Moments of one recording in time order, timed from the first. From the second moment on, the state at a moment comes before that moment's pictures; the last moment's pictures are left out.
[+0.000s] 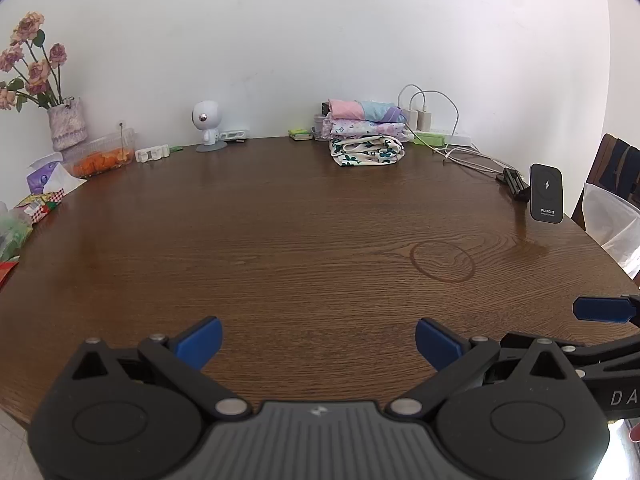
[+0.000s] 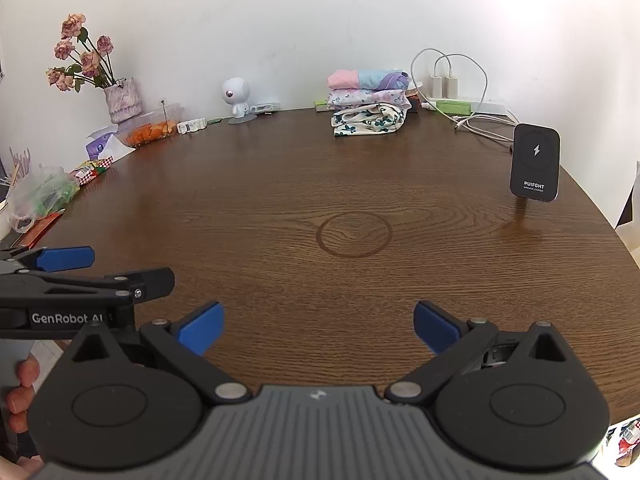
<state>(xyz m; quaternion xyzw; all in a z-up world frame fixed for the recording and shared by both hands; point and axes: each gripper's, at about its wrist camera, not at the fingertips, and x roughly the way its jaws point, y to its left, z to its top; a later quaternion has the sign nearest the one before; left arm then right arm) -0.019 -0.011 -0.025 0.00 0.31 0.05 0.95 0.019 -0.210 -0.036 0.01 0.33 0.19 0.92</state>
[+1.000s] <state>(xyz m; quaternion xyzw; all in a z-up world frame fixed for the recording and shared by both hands) -0.019 -0.013 -0.028 0.00 0.31 0.04 0.95 0.019 -0.206 -0.040 0.00 0.33 0.20 0.92</state>
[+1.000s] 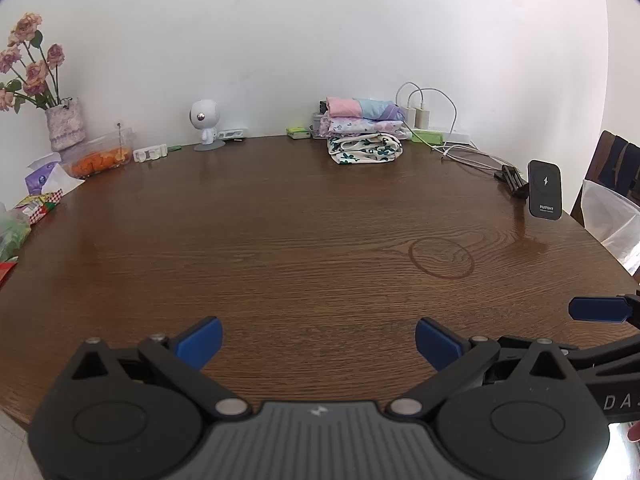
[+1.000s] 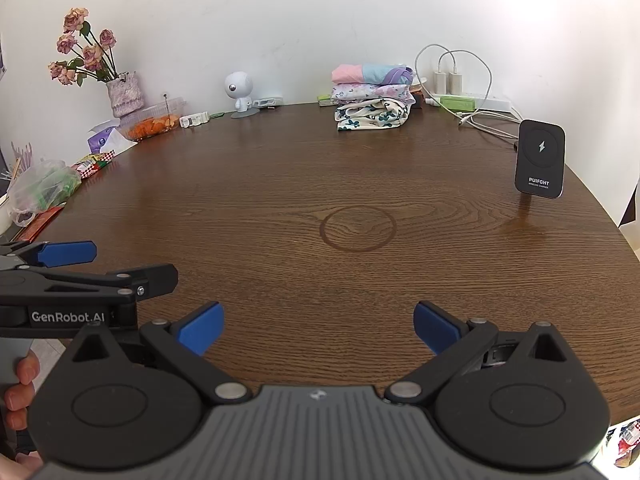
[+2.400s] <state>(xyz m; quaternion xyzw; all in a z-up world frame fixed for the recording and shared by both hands) -0.016 -0.015 -0.030 0.00 0.32 0.04 0.95 0.023 -0.209 -0.041 0.01 0.33 0.20 0.92</state>
